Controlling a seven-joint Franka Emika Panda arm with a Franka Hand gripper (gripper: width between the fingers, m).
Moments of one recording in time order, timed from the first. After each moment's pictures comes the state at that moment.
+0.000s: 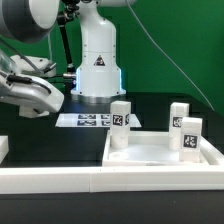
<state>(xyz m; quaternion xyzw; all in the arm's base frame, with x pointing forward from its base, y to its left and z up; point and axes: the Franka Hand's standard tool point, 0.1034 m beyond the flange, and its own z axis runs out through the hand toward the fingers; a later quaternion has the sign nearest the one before) 0.439 -0.174 0.050 -0.89 0.25 0.37 0.09</state>
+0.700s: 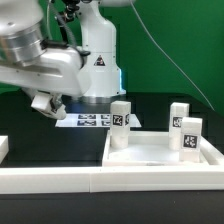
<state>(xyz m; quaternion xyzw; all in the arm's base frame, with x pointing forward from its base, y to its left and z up) 0.505 -0.132 0.080 -0.95 0.27 0.14 0.02</state>
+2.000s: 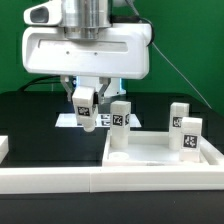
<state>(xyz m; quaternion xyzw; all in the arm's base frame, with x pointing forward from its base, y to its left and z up) 0.571 -0.059 0.107 -0.99 0.14 0.01 0.00</state>
